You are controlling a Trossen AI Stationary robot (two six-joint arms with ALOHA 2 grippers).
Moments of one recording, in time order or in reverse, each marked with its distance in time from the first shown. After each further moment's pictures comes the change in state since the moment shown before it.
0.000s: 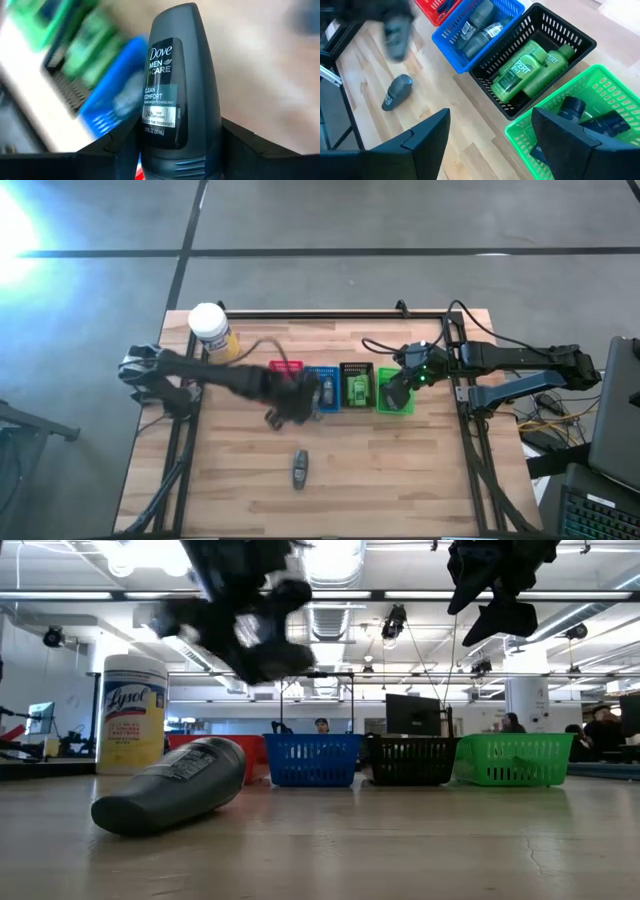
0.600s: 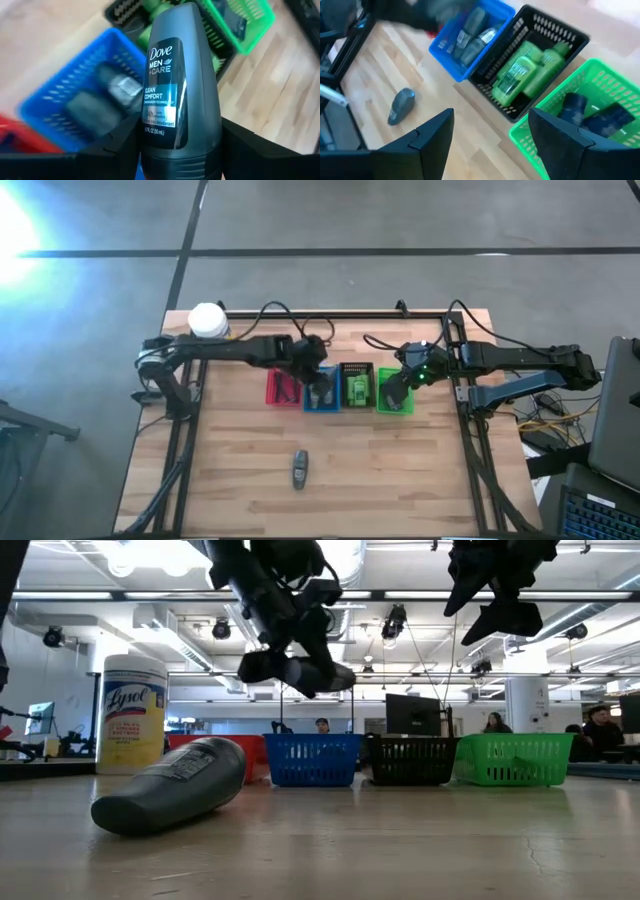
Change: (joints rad) left arm 0.268 0.111 0.082 0.173 0.327 -1.428; right arm -0.001 -0.002 0.000 0.009 0.027 0.115
